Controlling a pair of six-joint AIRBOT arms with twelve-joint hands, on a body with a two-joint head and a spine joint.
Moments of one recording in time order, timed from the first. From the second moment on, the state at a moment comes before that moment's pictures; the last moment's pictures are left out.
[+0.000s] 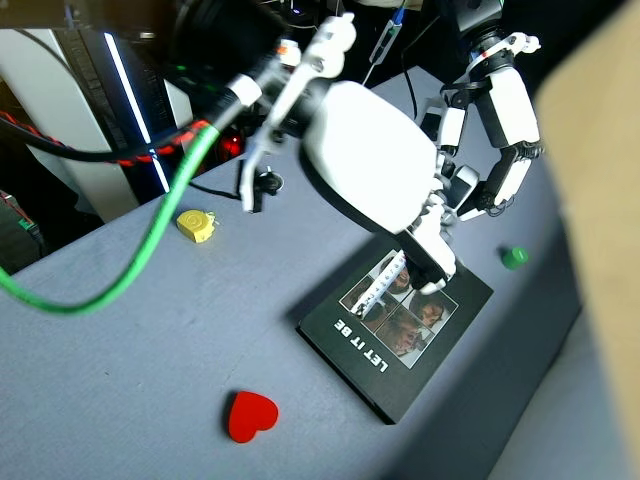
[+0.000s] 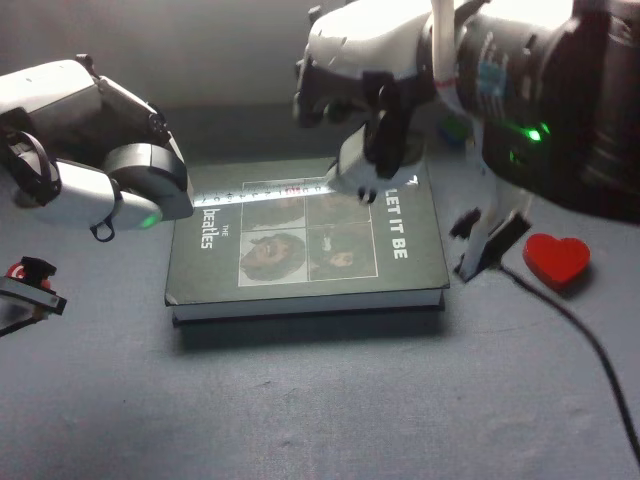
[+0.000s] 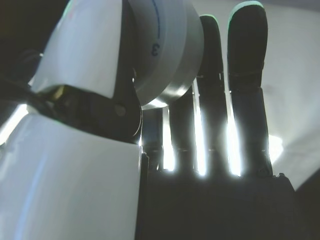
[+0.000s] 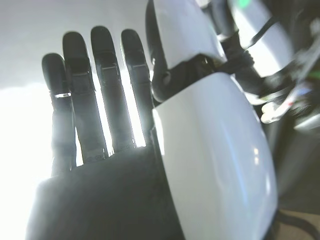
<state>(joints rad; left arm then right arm) 0.51 -0.75 0.94 -1.00 -0.30 1.36 0.07 -1.29 0.87 -1.16 -0.81 0.26</state>
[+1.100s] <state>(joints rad) 0.49 -0.75 0.95 -0.89 -0.25 1.29 0.07 -1.40 1.02 -1.01 -0.85 0.18</state>
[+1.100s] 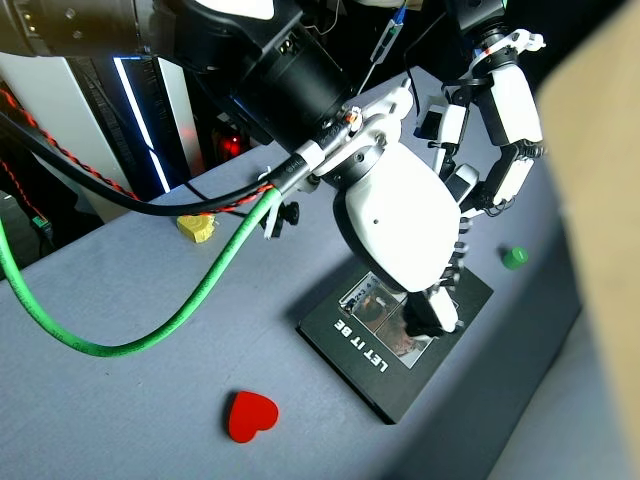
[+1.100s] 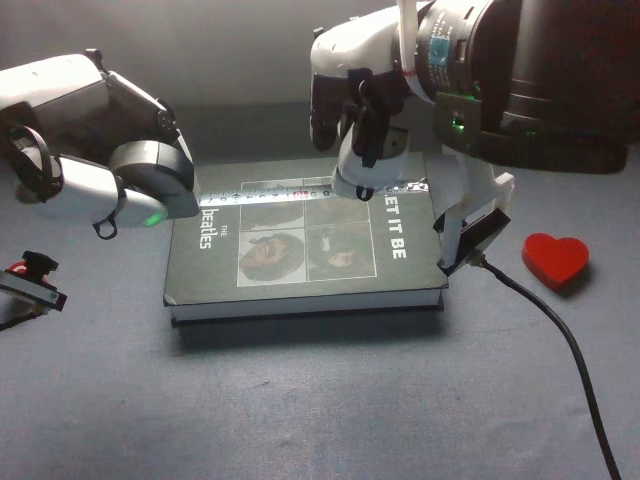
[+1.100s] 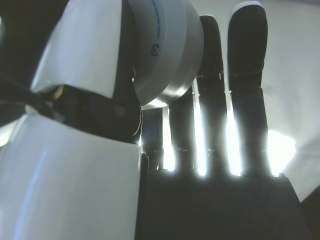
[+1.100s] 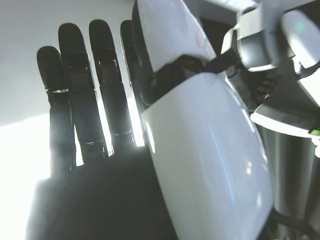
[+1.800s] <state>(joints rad) 0.49 -0.75 0.95 -0.90 -0.25 1.29 0.03 -1.40 1.05 -0.96 -0.87 0.18</state>
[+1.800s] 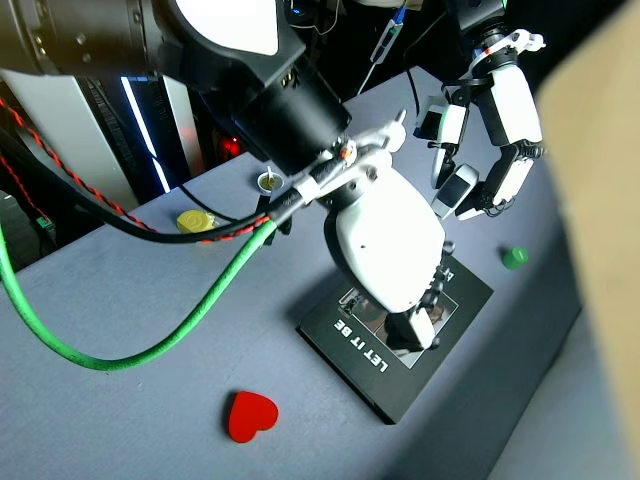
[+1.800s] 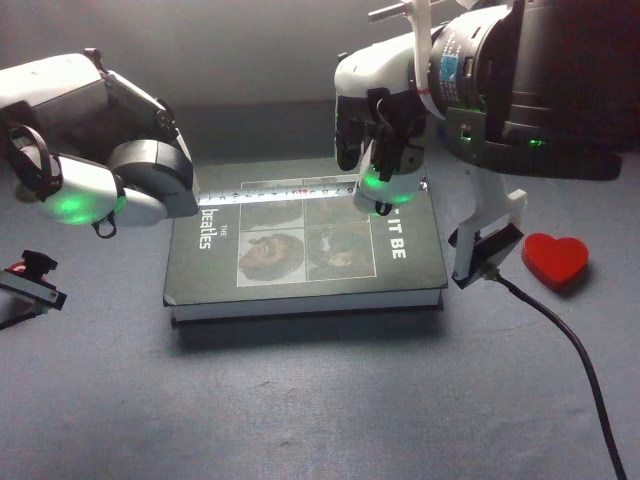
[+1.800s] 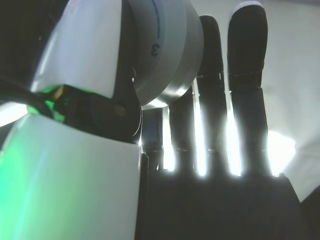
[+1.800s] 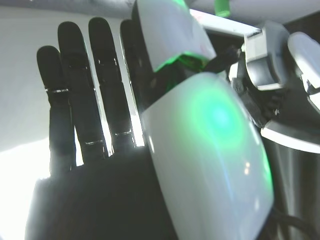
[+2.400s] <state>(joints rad) 0.49 -0.75 0.95 -0.91 -0.25 1.29 0.01 -1.39 1.00 -1.12 -0.87 0.24</state>
